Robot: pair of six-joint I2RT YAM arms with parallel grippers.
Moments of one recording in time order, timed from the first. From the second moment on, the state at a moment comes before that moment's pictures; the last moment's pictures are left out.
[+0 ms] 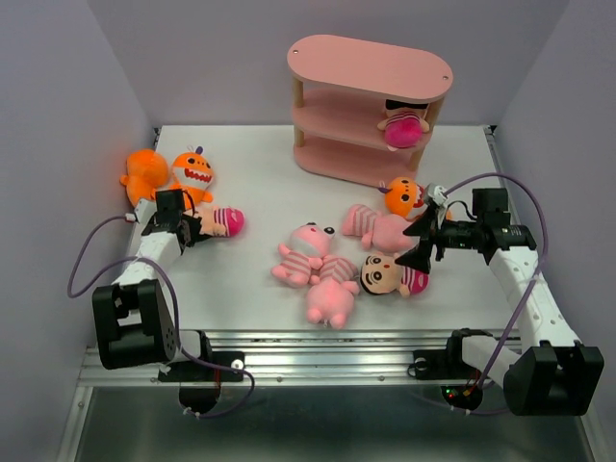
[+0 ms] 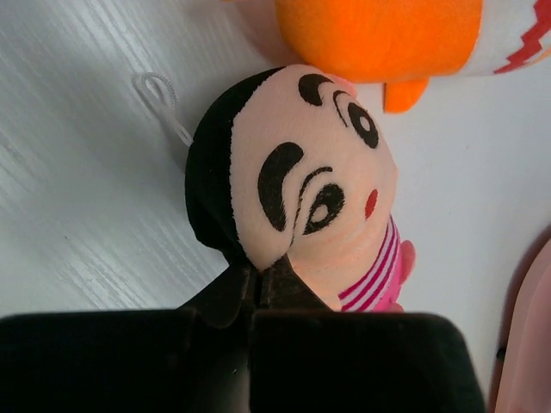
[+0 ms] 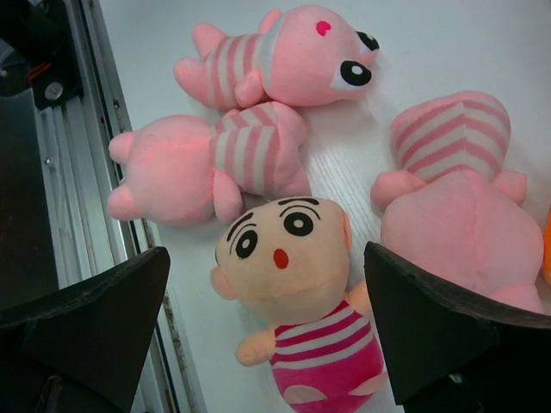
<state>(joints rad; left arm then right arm) 0.12 1.36 0.78 -0.30 -0.21 -1.06 -0.03 1.06 0.89 -0.73 -1.12 -0.61</state>
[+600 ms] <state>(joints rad) -0.02 1.00 0.66 -0.28 0.20 -0.88 0.02 1.12 1.06 -1.16 -1.07 -1.25</state>
